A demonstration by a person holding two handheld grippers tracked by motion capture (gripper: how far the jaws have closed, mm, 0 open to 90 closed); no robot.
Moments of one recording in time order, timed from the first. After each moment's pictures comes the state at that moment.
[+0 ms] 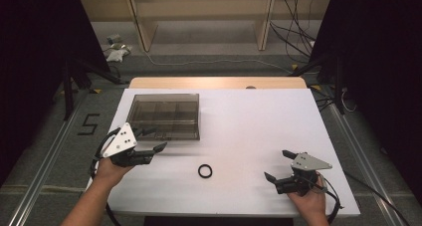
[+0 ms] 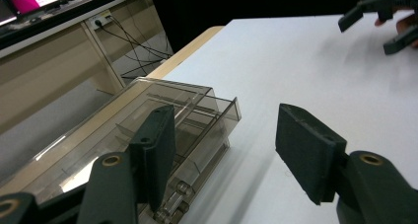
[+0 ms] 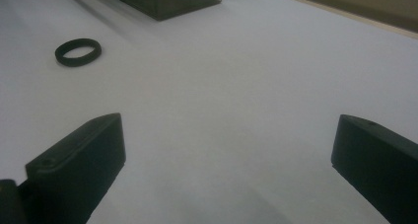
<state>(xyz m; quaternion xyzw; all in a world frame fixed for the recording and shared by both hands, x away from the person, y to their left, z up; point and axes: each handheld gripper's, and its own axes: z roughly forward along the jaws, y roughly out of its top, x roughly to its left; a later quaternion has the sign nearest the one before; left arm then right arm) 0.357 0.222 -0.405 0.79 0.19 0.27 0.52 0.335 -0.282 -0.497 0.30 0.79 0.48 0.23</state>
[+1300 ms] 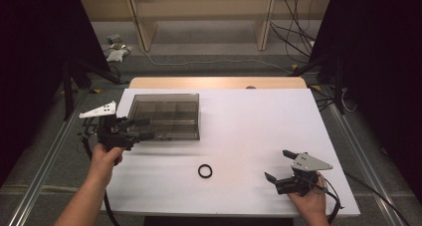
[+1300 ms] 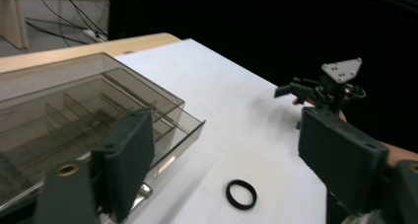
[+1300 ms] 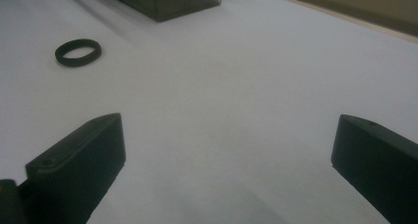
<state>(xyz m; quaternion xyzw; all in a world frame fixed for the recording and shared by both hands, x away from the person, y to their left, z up) 0.403 0.261 -0.390 0.74 0.29 0.02 0.61 0.334 -0.282 -0.497 0.30 0.79 0.48 0.23</state>
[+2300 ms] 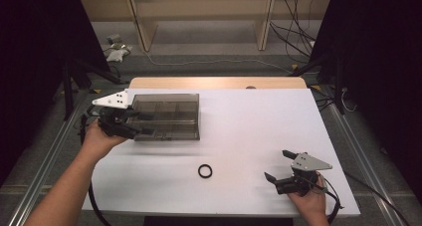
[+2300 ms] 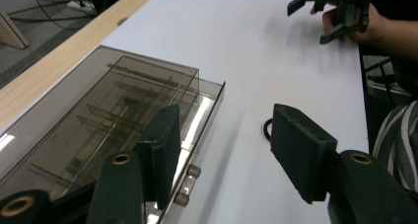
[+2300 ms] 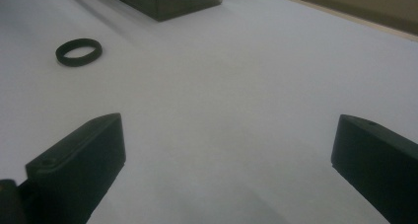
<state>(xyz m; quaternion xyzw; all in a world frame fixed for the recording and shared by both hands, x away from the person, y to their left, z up) 0.428 0.251 -0.354 0.86 0.16 0.08 0.47 0.334 -0.282 -0.497 0.30 0.79 0.48 0.23</state>
